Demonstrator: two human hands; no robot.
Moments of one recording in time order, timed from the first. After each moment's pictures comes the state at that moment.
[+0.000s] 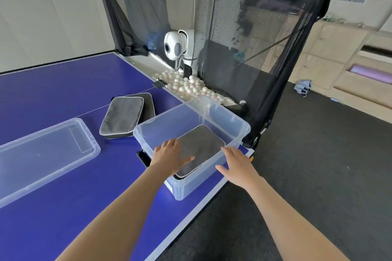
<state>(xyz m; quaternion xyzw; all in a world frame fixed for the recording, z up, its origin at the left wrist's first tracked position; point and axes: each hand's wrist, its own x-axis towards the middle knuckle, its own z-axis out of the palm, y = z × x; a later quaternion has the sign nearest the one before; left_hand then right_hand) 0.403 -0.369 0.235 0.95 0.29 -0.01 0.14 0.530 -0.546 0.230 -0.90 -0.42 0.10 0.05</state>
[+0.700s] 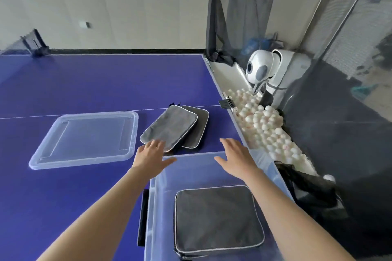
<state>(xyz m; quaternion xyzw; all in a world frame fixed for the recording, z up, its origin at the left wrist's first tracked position) 0.443 -0.203 0.216 0.82 0.57 0.02 0.08 0.694 -0.272 0.237 -0.73 -0.67 0.10 0.04</state>
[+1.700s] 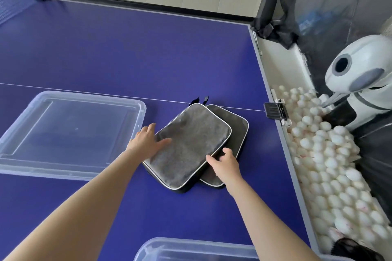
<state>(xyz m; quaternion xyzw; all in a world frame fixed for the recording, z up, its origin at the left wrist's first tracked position) 0.428 0.033 0.095 0.63 0.72 0.03 0.29 0.655 -0.033 0.090 -0.77 -0.39 0.45 0.22</state>
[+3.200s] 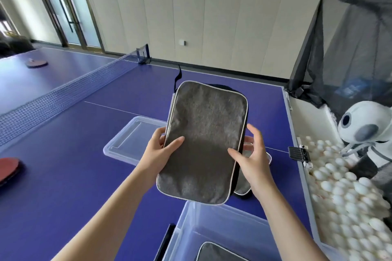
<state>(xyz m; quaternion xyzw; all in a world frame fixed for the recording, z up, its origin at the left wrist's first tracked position) 0.401 -0.189 0.312 0.39 0.56 0.55 0.48 0.624 -0.154 0.303 -0.53 -0.57 0.40 0.49</state>
